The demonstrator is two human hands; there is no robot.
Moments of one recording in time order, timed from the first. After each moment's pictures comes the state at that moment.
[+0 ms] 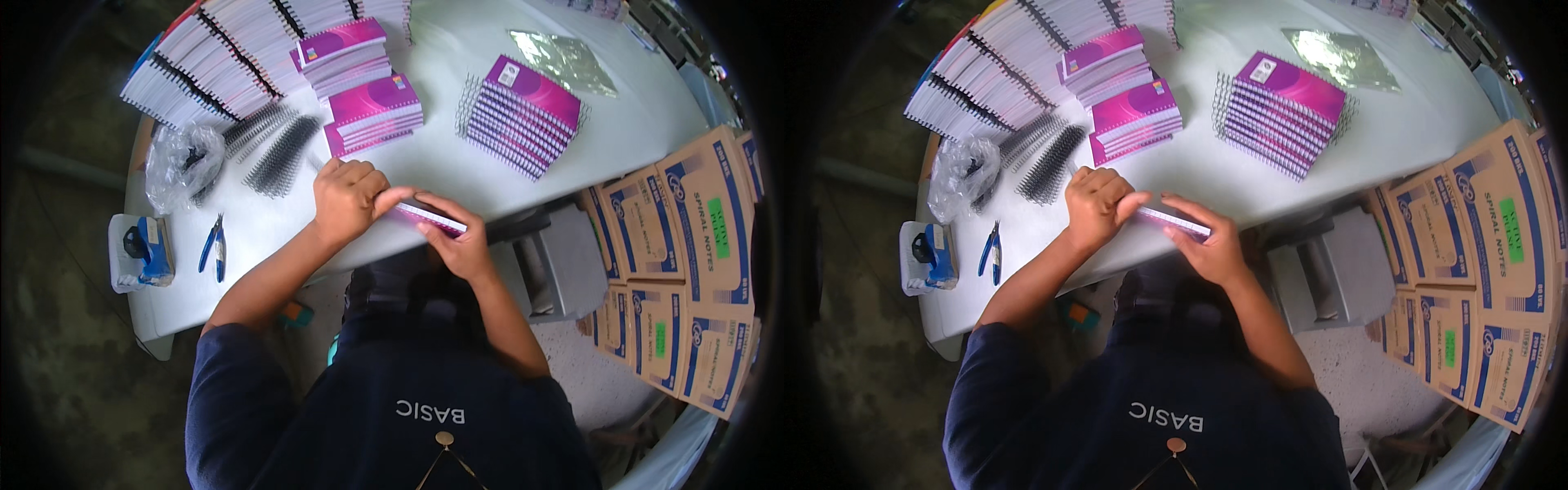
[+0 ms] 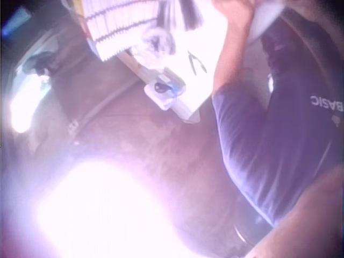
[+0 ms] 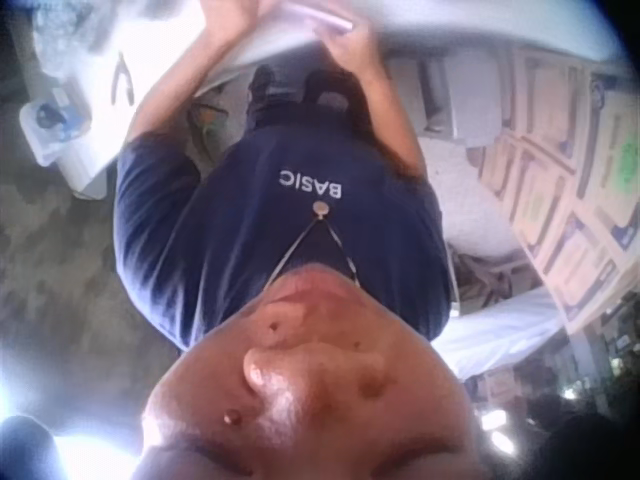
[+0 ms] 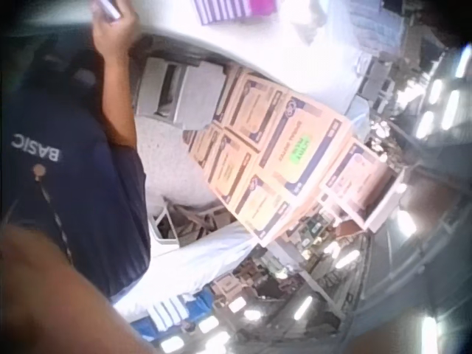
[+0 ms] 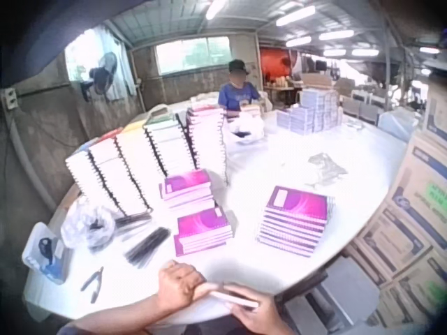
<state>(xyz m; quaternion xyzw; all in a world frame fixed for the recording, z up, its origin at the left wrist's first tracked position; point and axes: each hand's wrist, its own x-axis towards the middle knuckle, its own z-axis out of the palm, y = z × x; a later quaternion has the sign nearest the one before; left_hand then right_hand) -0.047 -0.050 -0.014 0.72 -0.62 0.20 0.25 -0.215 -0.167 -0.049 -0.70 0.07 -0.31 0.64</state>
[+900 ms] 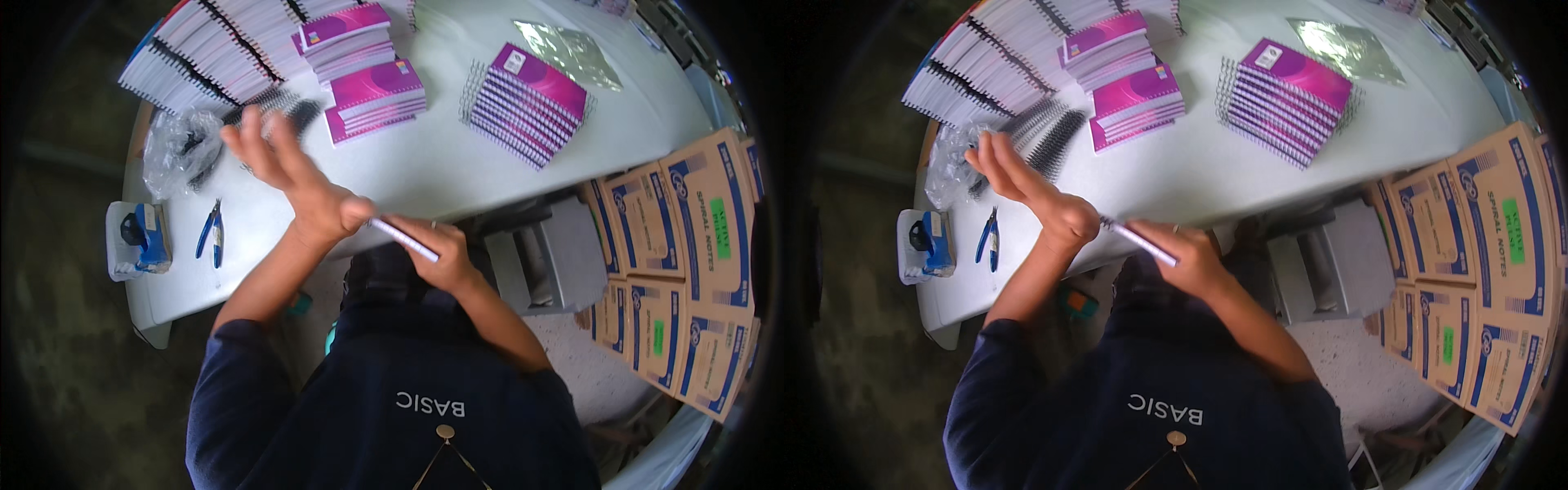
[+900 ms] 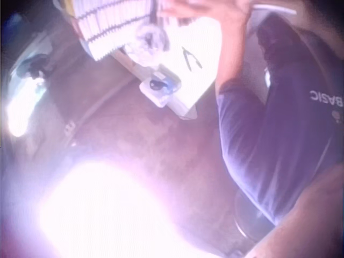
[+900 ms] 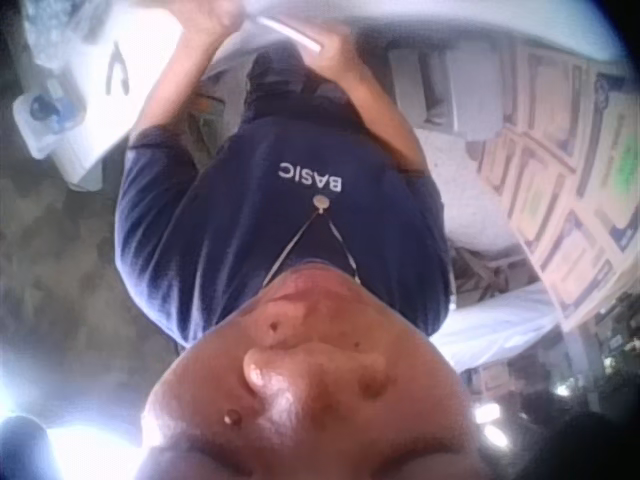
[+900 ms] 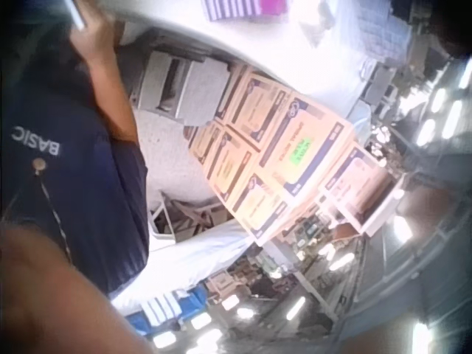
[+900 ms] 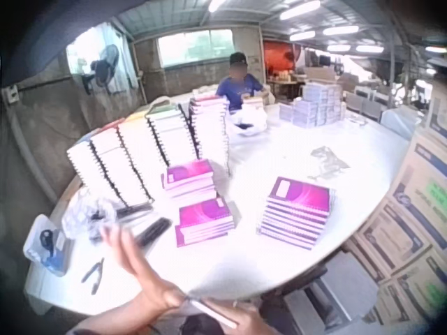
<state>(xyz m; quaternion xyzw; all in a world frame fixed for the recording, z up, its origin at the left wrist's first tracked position) -0.071 -0.038 -0.008 0.62 -0.56 0.44 0.34 -0.223 -0.136 -0.049 -0.81 0.00 -0.34 0.48</state>
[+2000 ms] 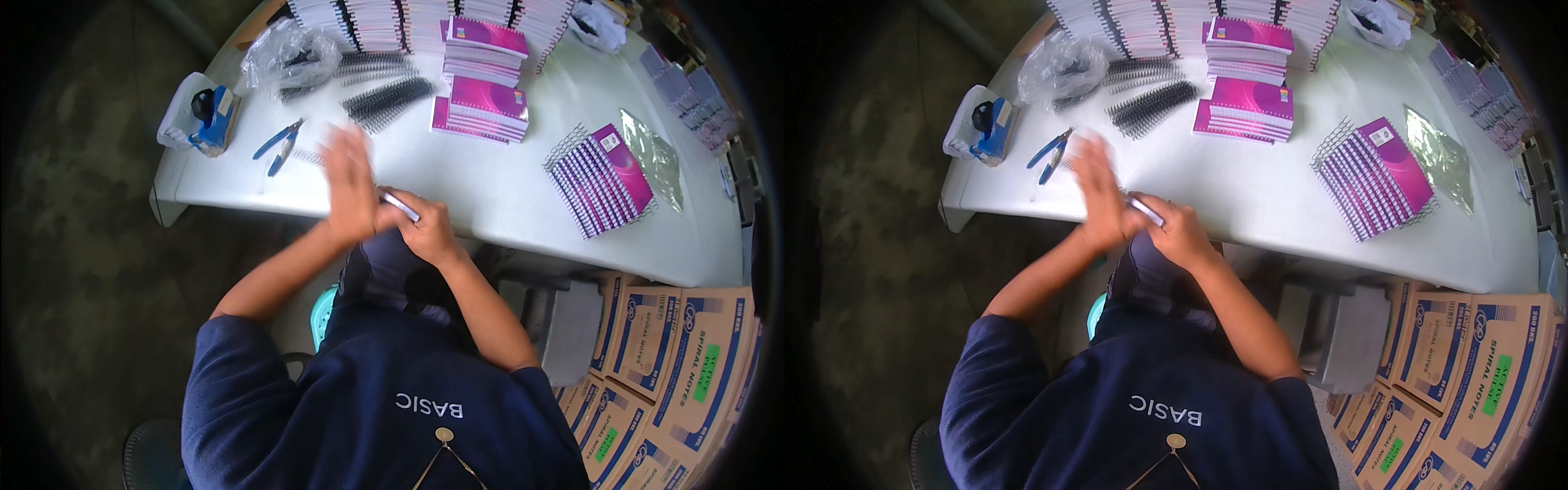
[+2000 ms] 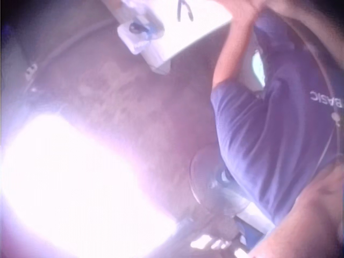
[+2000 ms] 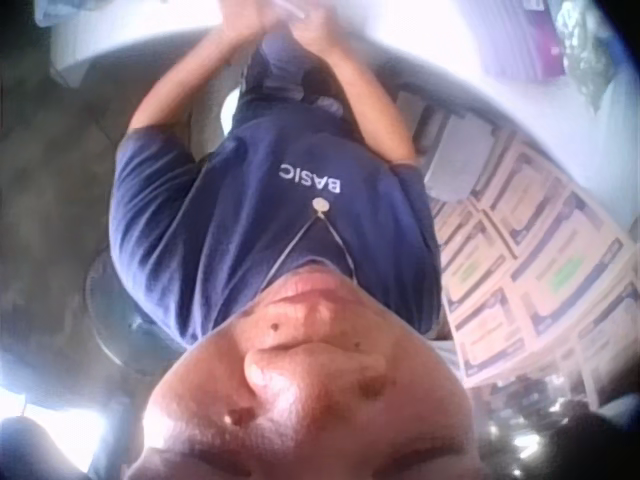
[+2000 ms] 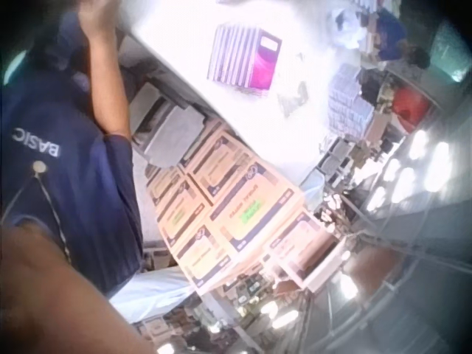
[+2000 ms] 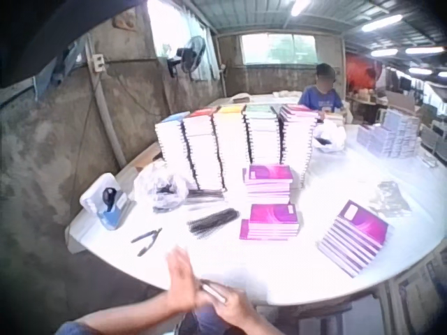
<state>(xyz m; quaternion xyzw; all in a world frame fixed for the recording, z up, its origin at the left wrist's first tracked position) -0.091 0.054 -0.048 0.83 -0.39 0.33 0.22 -0.159 -0.093 -0.051 -0.74 -0.15 -0.18 0.63</state>
